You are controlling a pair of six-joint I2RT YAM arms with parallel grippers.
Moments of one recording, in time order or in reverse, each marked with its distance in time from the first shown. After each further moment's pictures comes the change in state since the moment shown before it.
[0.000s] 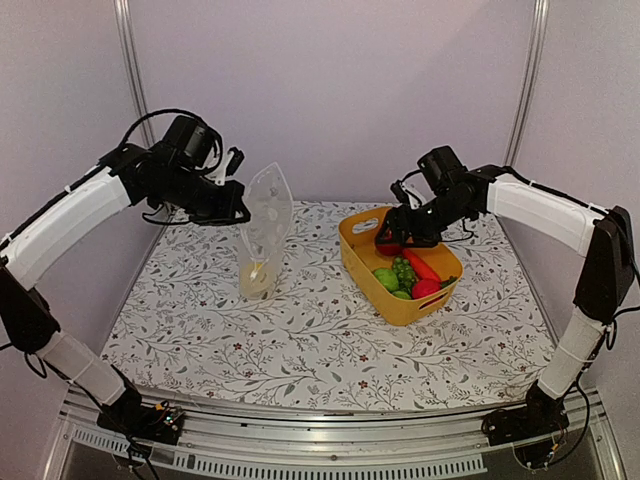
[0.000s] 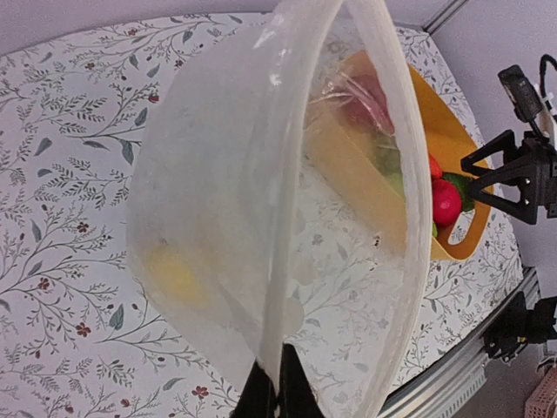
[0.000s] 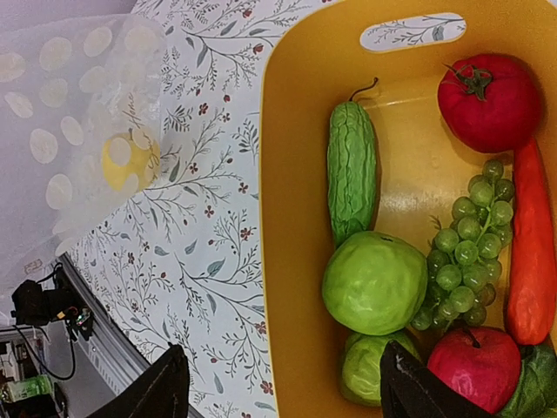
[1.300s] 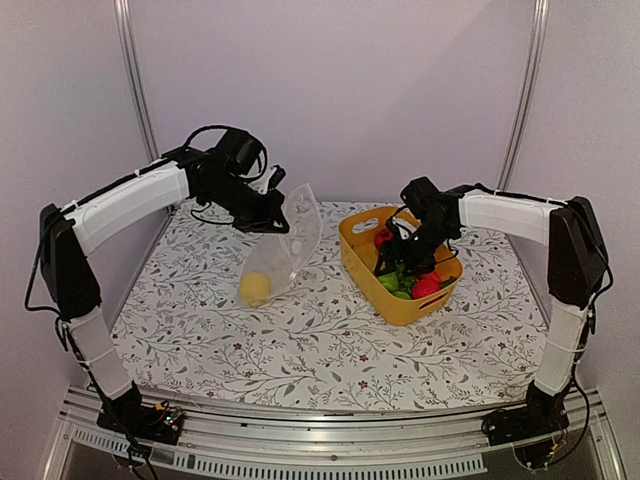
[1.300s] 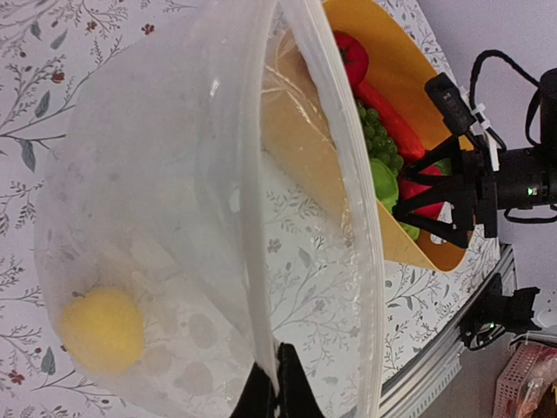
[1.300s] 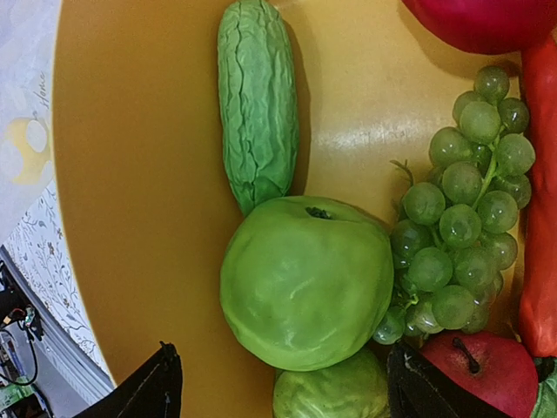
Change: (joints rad) left arm 0.000 0.325 0.135 0.063 0.209 0.001; right arm 0.000 0.172 -0.027 -0.038 0.063 -0.015
